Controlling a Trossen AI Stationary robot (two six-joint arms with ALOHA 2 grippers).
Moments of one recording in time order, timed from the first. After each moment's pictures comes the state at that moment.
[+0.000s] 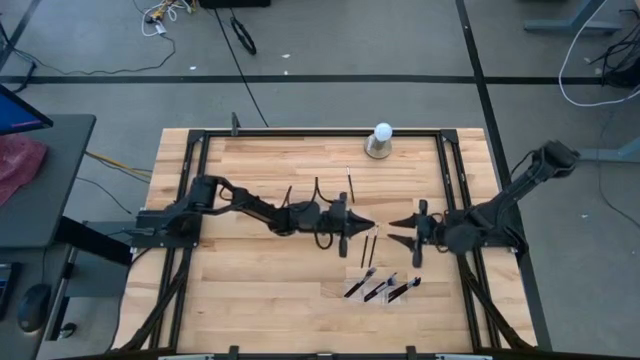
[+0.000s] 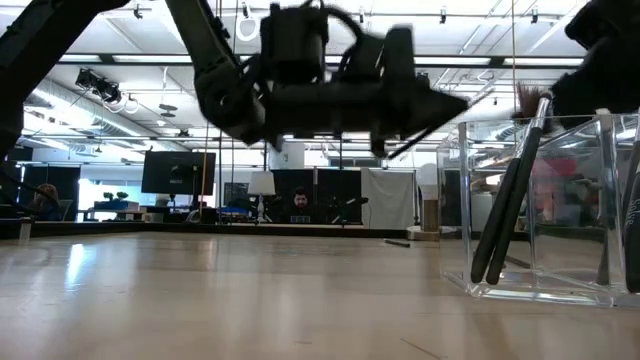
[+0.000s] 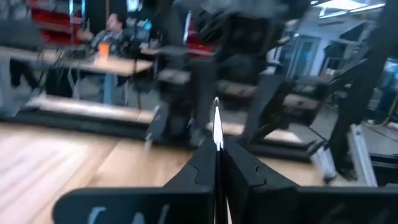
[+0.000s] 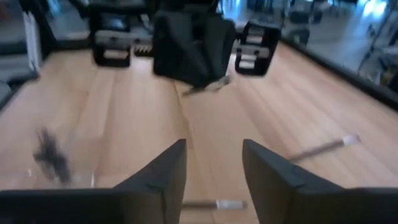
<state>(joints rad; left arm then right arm) -0.06 2.18 1.13 1.15 -0.04 -0.18 0.65 0.78 0.24 0.09 0.80 0.35</state>
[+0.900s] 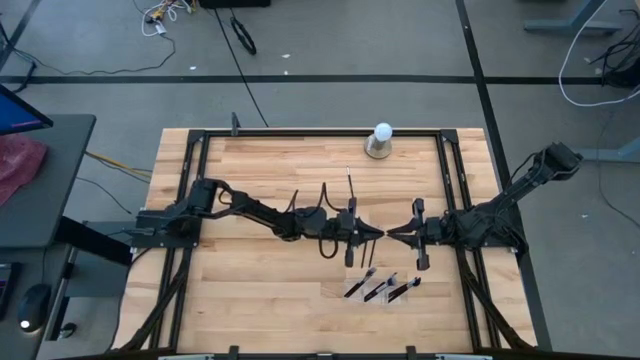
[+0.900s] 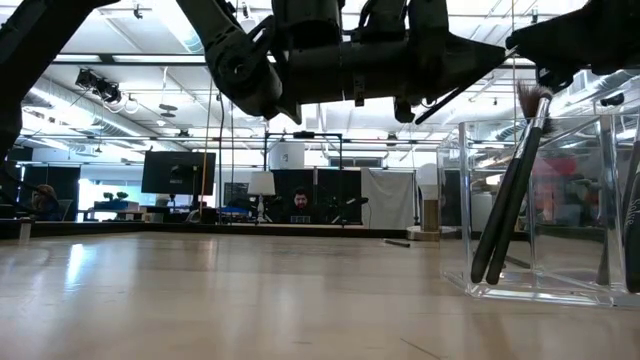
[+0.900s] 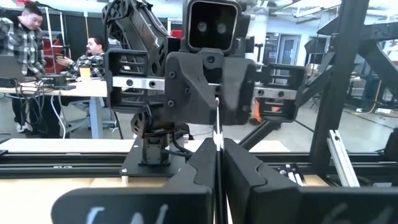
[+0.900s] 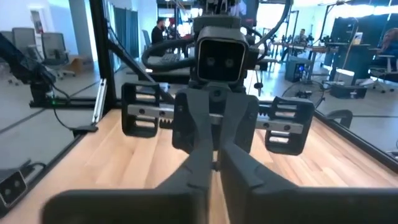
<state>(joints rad) -0.11 2.18 1.25 1.07 -0.03 -0.07 0.60 0.78 0.16 0.61 0.60 -0.02</state>
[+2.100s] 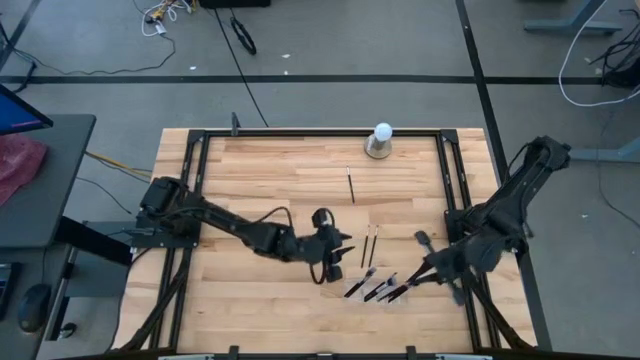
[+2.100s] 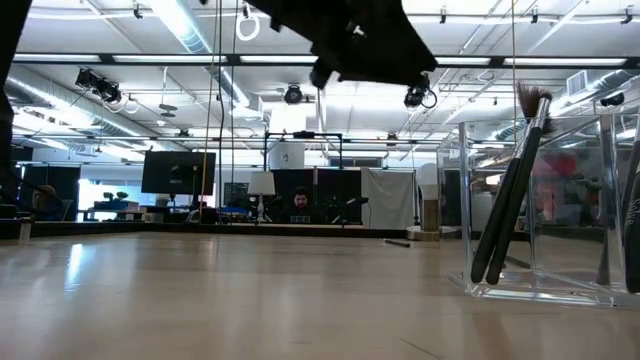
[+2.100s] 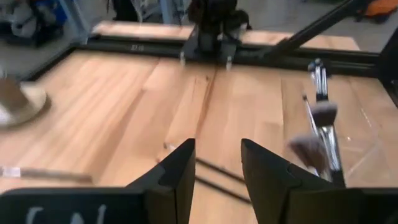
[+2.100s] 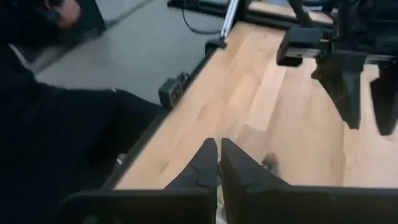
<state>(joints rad) -0.30 1.86 1.25 0.16 -0.51 -0.23 0.83 0.92 0.79 -0.39 0.29 0.20</state>
